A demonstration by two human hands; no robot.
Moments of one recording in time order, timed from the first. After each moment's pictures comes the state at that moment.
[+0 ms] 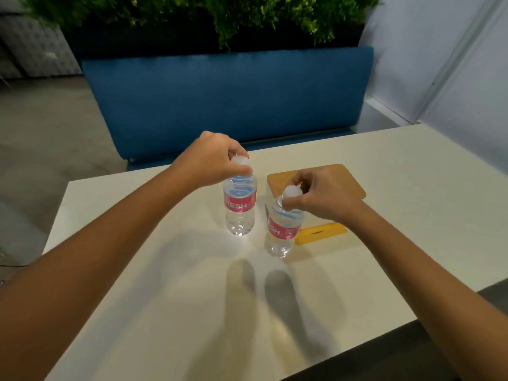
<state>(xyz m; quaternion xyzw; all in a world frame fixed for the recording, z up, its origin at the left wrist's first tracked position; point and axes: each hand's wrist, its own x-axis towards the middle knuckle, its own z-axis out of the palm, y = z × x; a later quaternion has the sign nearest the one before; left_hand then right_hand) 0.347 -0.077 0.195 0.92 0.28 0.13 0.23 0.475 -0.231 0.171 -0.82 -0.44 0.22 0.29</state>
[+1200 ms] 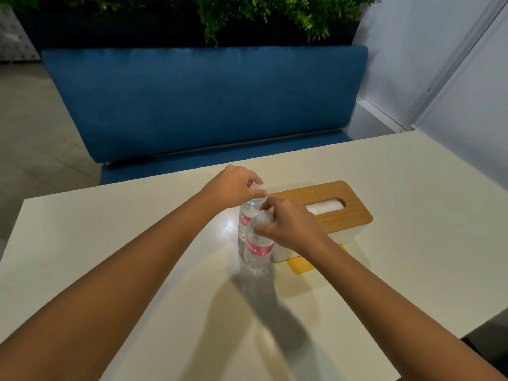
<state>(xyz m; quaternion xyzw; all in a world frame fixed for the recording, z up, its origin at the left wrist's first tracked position) 0.435 -0.016 0.123 0.92 0.27 0.02 0.27 0.492 -0.153 0.113 -0.85 -0.46 0.16 0.20</state>
